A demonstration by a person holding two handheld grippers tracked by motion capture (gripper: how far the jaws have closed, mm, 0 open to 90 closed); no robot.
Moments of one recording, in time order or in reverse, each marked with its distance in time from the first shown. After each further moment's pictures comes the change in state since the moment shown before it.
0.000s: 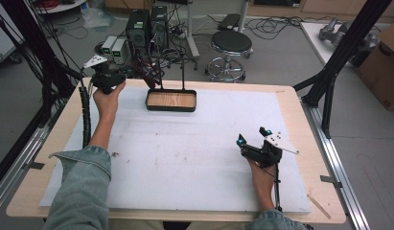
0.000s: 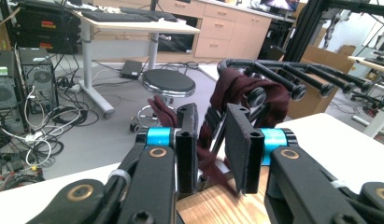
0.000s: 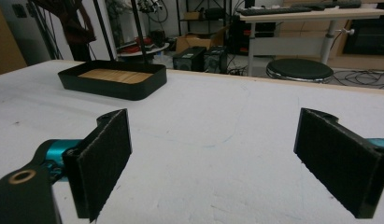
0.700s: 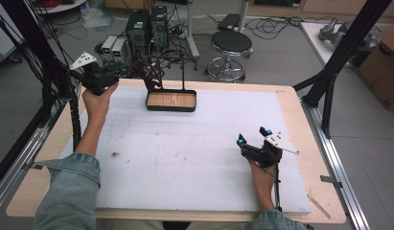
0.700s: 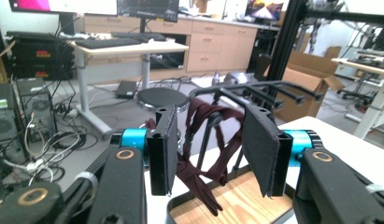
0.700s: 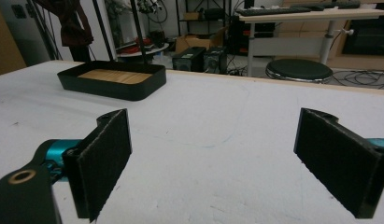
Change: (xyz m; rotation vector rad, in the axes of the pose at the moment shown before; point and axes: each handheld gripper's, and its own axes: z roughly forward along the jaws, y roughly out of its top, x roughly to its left) left arm -0.015 0.019 -0.037 -0.063 -0.048 0.078; right arm 0.000 0.000 0.000 -0.002 -0.002 0.002
